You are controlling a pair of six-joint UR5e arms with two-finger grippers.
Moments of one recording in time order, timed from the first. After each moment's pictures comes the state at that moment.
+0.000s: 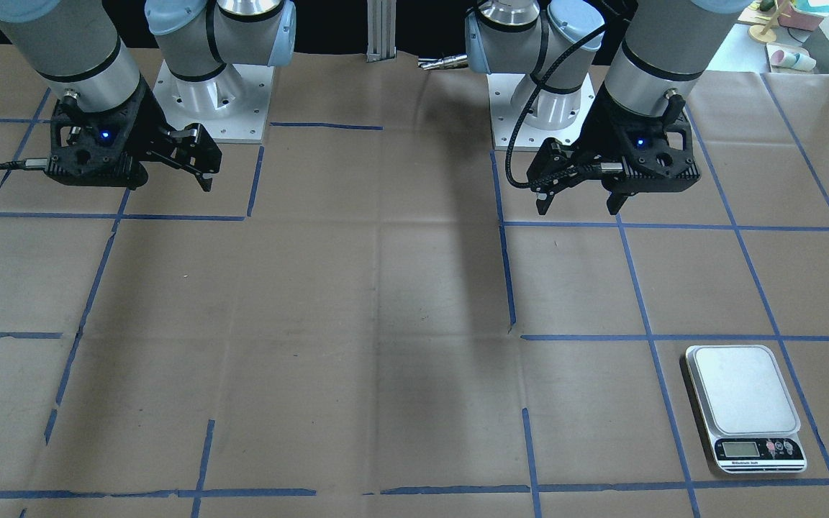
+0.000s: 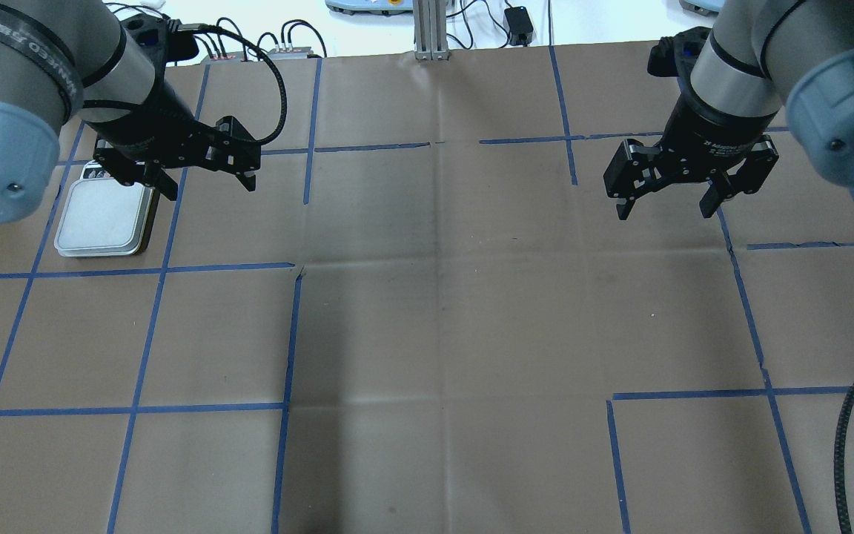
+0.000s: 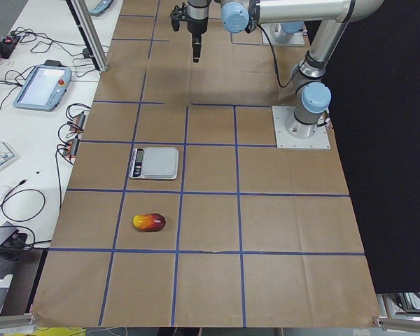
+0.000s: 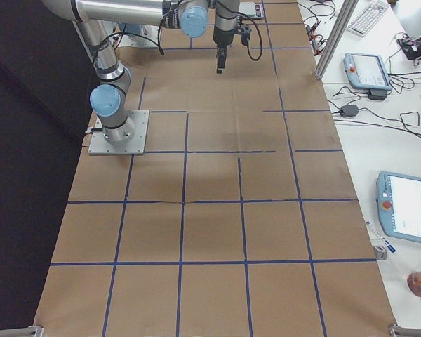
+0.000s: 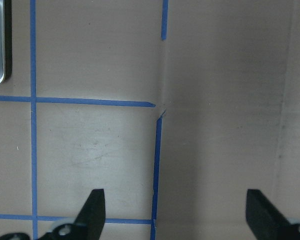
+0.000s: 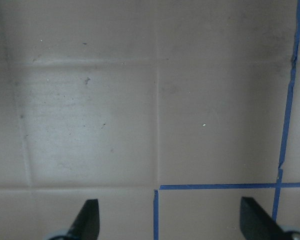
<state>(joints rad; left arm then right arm) -1.54 -1.55 -1.67 -1.42 1.53 -0.02 1.53 -1.60 1.68 -1.57 -1.56 -0.02</state>
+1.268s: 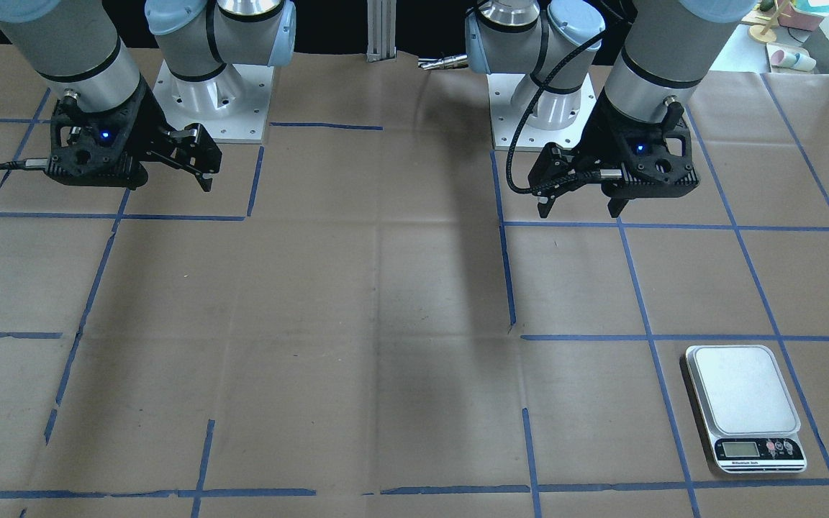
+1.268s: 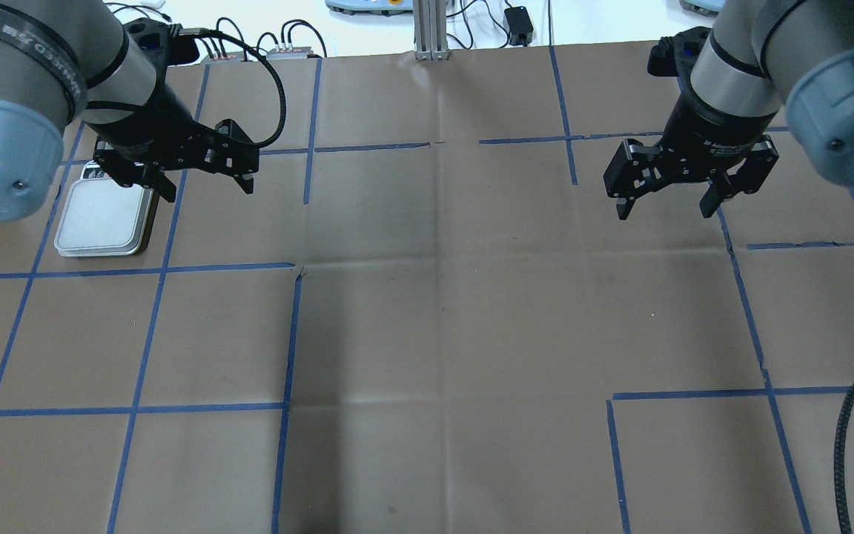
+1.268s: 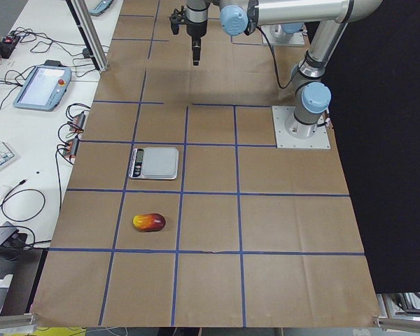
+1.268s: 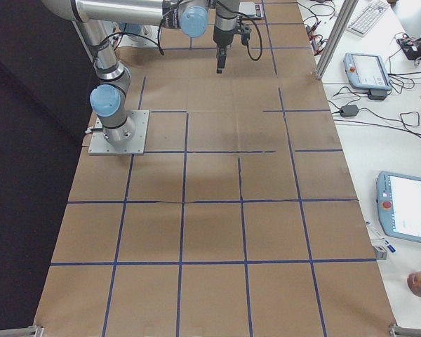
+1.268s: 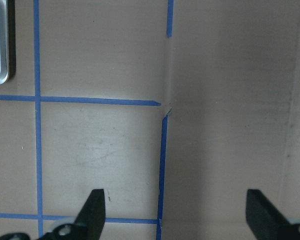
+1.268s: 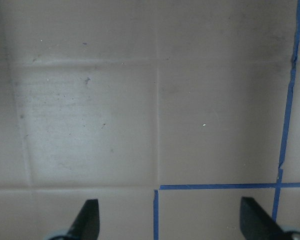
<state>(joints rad) -1.51 -1.55 -1.69 -1.42 1.54 -0.01 1.53 -1.60 1.68 -1.57 -1.56 -0.02</state>
